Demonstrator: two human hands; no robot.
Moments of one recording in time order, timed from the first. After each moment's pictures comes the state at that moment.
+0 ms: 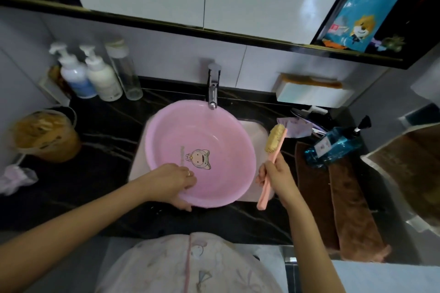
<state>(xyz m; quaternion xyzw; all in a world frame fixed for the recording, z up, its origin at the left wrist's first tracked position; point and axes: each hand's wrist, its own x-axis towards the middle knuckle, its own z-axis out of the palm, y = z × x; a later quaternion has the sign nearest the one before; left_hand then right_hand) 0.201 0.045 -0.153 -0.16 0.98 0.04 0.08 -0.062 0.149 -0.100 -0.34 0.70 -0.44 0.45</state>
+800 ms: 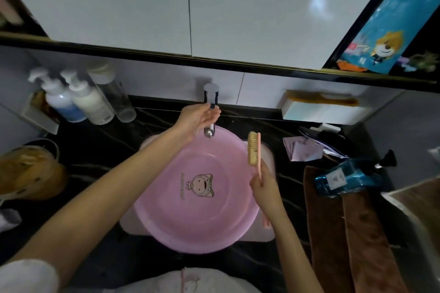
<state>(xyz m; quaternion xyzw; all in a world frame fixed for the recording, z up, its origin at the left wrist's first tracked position) 0.070 -0.114 -0.075 -0.48 0.36 0.71 -0.36 -0.074 0.067 -0.151 -0.42 0.77 -0.33 0.35</state>
